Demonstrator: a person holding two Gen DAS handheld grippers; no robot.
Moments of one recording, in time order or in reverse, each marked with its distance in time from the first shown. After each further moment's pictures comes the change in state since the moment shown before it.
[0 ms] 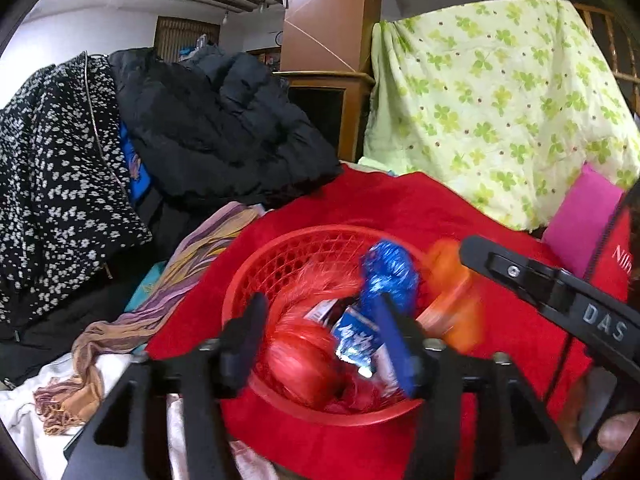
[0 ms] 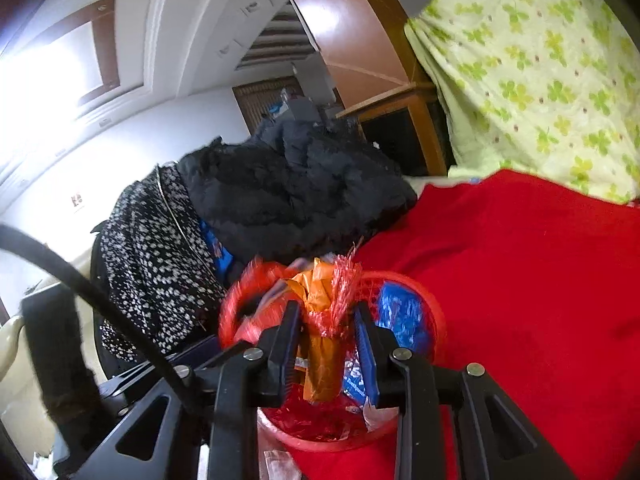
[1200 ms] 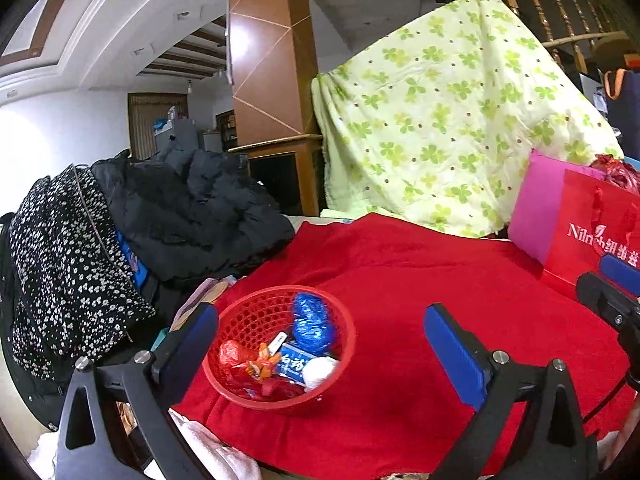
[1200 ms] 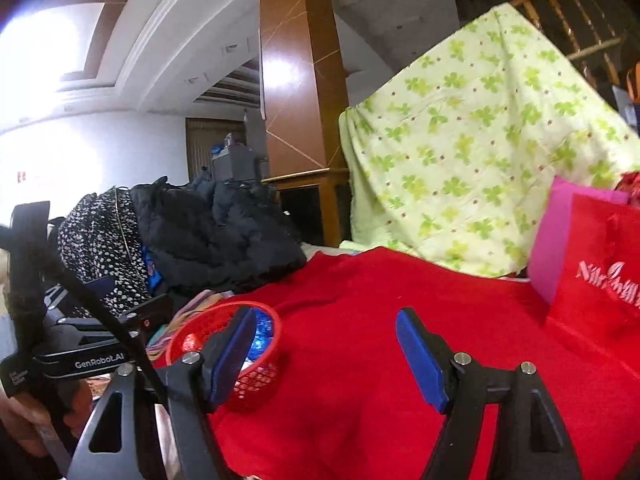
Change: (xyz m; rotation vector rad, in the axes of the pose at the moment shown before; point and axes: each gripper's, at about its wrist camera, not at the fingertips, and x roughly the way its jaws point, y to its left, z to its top) left arm -0.127 -0.118 0.012 0.204 -0.180 -0.011; right arm -0.250 -0.014 -0.022 -0.194 -0.262 -0.368
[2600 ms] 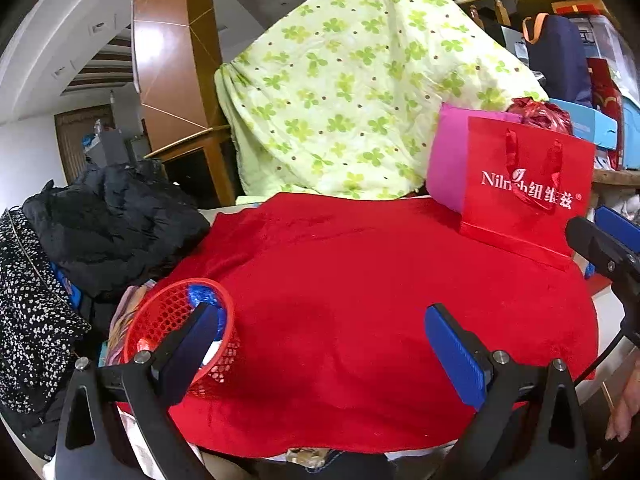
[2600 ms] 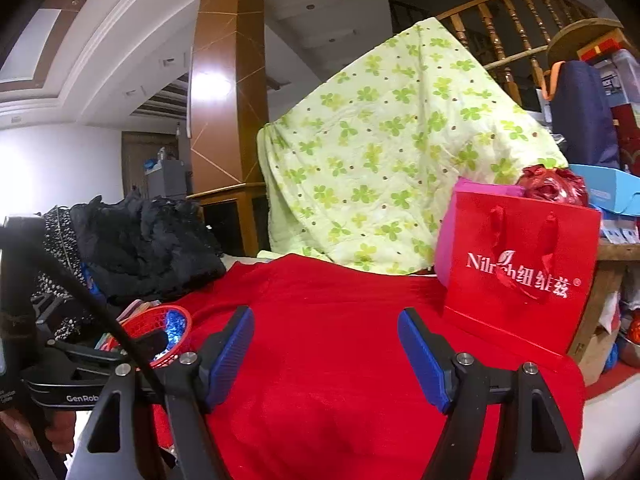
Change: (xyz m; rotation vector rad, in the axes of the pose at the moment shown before) left arm -0.027 -0.126 -0.006 0.173 0.091 -0.209; right arm -0.089 -0.099 -0.008 0.071 -0.034 -0.255
